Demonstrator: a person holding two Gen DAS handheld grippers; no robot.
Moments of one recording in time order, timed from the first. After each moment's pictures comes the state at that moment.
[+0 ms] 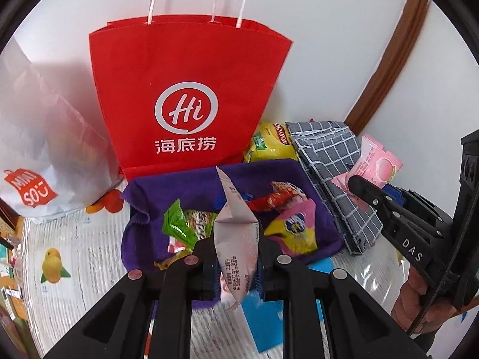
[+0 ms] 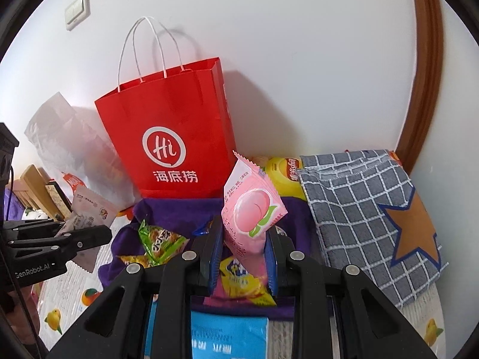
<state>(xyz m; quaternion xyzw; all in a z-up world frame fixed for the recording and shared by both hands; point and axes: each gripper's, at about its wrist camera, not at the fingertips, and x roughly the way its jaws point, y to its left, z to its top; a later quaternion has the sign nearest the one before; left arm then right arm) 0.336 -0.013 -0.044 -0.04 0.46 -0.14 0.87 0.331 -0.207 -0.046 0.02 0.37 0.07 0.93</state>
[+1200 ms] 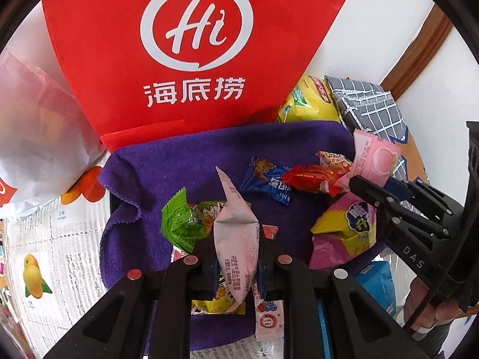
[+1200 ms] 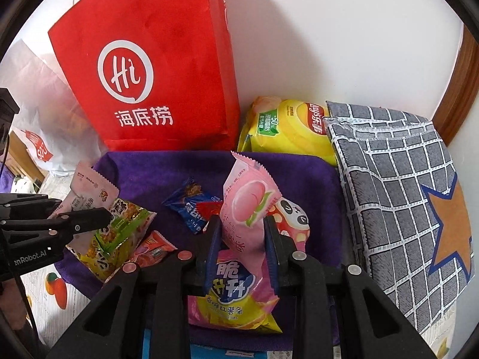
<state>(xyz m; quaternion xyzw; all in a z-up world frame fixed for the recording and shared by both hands) 0.401 -0.019 -0.136 -0.02 0.55 -0.13 0.83 0.399 -0.194 -0.140 -0.02 0.47 0.08 0.88</state>
